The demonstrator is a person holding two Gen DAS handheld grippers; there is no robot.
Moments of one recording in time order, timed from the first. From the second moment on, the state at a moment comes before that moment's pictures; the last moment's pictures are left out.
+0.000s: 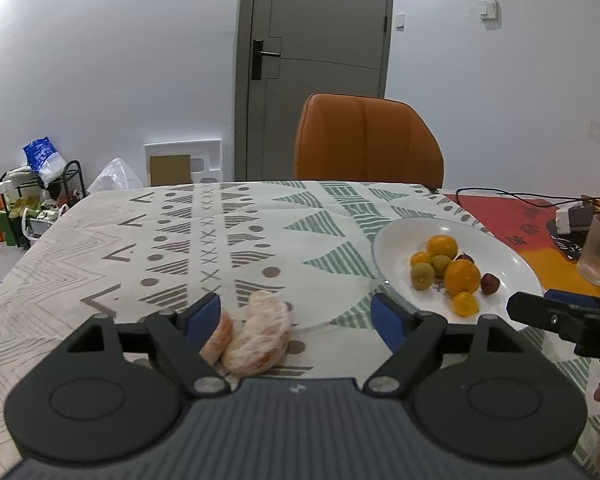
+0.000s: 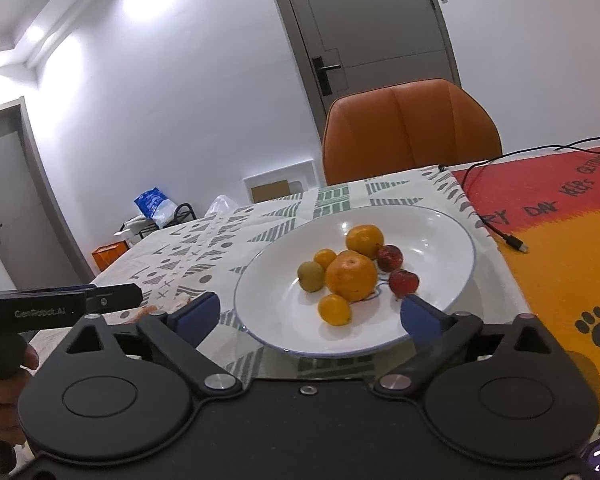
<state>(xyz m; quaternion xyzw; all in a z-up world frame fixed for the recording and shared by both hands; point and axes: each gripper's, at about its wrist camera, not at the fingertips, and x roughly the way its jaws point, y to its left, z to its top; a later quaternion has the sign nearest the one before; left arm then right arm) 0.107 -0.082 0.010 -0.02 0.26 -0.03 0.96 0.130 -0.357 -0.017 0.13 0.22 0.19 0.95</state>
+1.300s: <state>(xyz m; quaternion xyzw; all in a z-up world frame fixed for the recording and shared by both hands) 0.085 -0.006 -0.011 -0.07 0.27 0.02 0.96 0.128 -0.273 -0.012 0.07 0.26 0.25 0.93</state>
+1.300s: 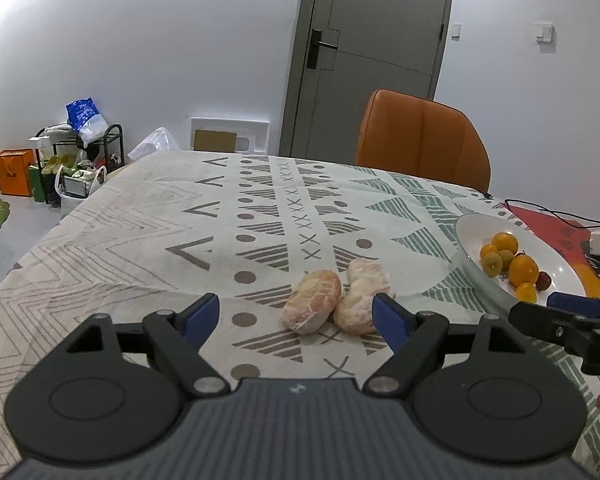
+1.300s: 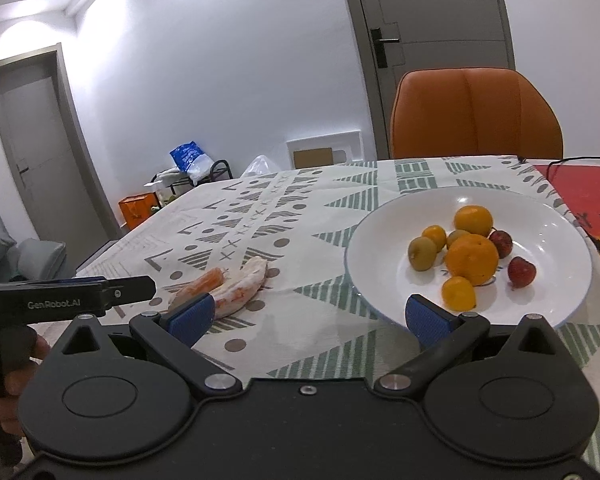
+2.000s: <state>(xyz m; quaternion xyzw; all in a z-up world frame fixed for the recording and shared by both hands) 0.087 0.008 -0.029 -0.10 0.28 0.01 0.95 0.137 -0.233 -0.014 0.04 0.26 0.30 0.92</state>
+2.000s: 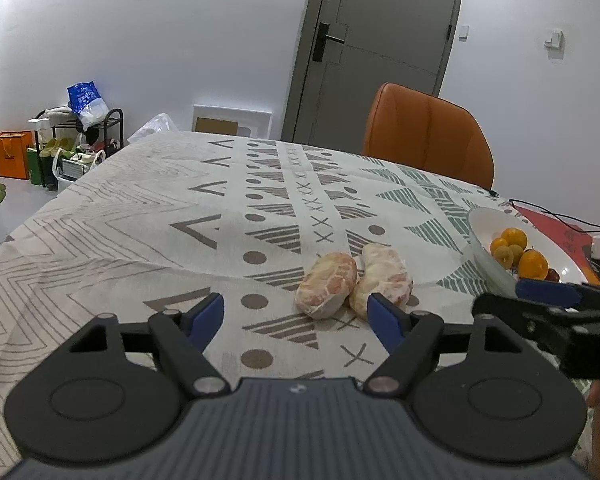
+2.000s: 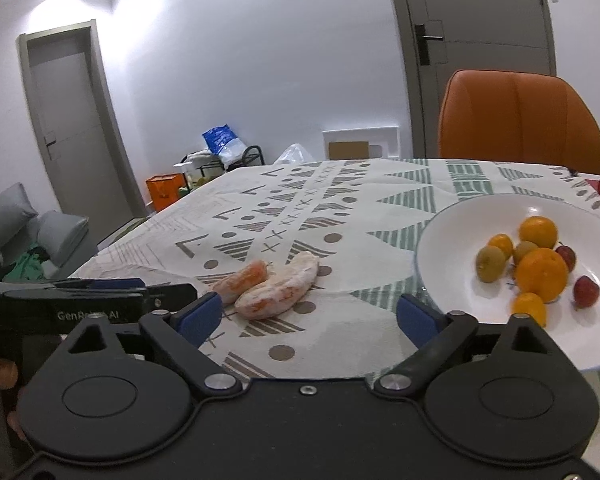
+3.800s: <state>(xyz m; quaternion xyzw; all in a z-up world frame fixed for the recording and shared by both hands) 0.093 0.029 -0.024 -0.10 0.28 0.03 0.95 0.175 -0.185 -0.028 -0.04 0.30 0.31 0.90</state>
